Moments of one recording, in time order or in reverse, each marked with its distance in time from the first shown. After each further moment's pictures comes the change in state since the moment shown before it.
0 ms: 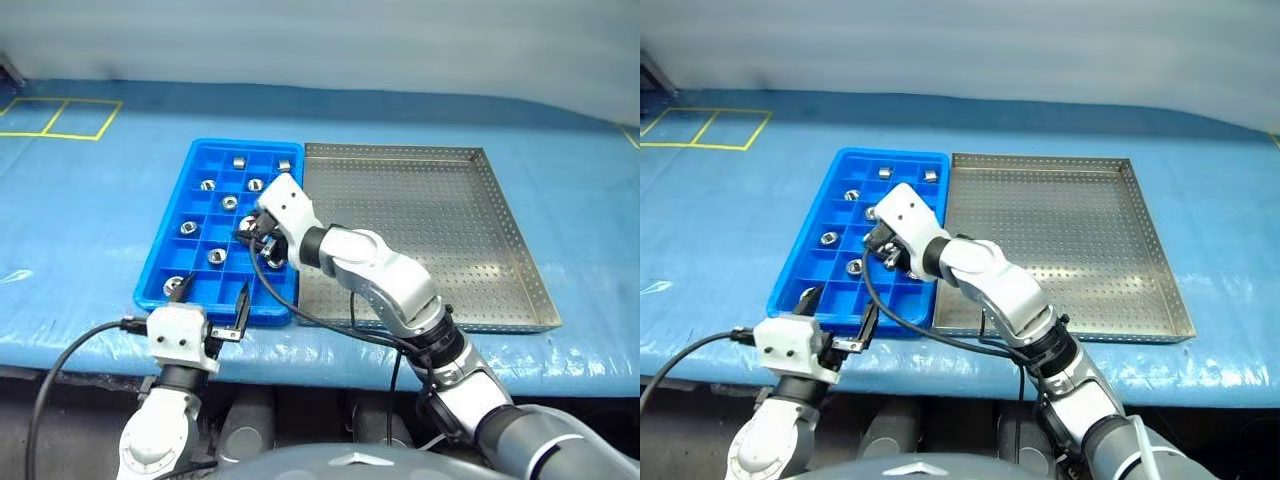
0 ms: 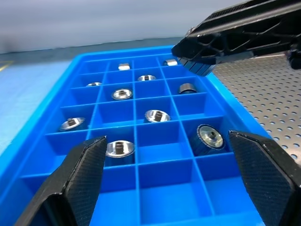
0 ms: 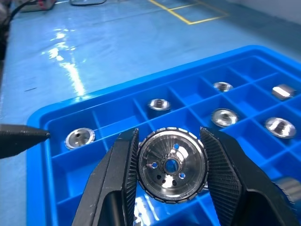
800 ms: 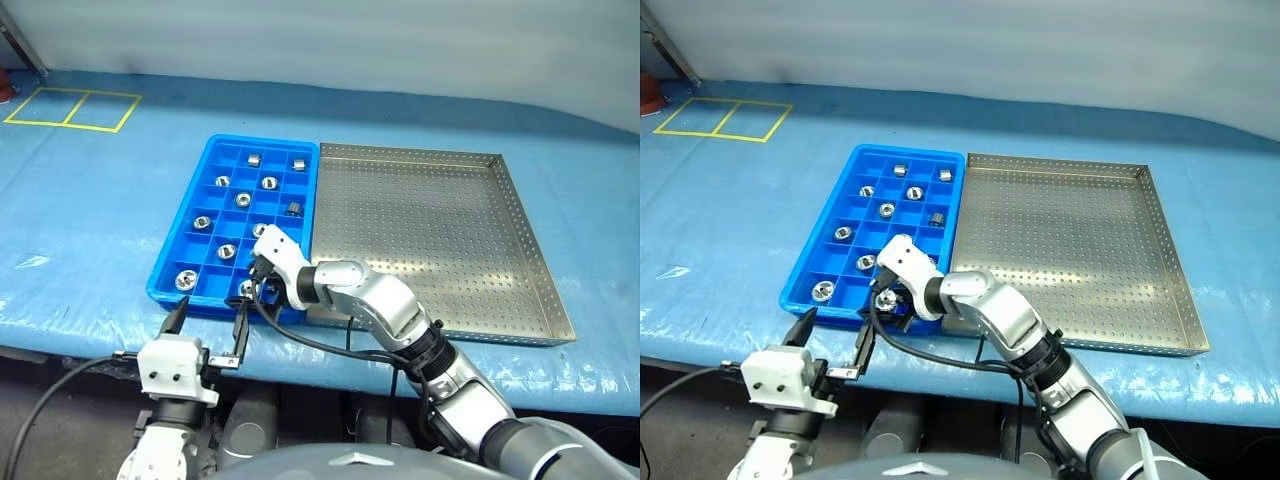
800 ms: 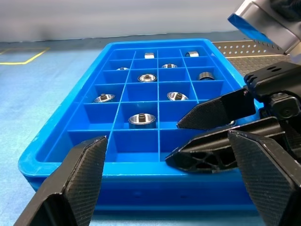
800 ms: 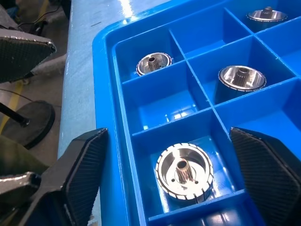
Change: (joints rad) left arm 0.135 -0.006 -0.049 -0.009 0.003 -0.115 -0.009; right arm 0.076 -0.019 0.062 0.087 0.021 0.064 0.156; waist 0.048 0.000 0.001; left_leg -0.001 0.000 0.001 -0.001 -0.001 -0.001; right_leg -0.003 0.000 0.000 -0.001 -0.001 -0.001
